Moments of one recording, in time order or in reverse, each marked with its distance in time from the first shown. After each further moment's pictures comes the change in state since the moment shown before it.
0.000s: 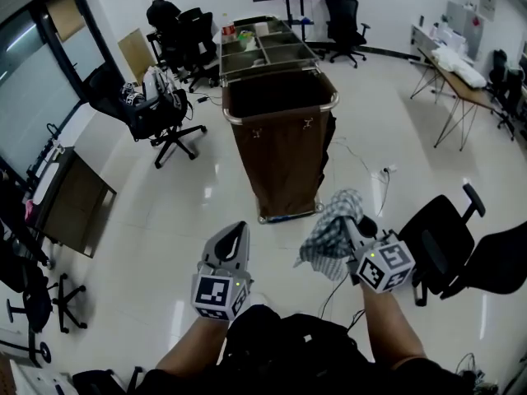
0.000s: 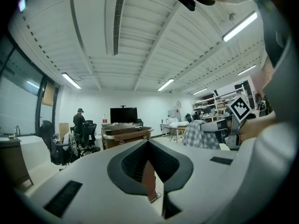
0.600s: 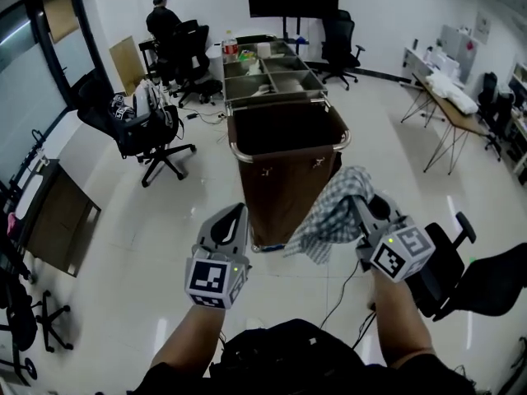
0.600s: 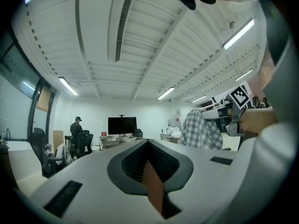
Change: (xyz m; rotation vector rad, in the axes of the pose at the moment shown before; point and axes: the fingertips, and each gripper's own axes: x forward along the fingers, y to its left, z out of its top) left arm 0.091 0.113 0.079 0.014 -0.120 -0.031; right arm 0.119 0.011 0.137 -0.132 -0.099 0.035
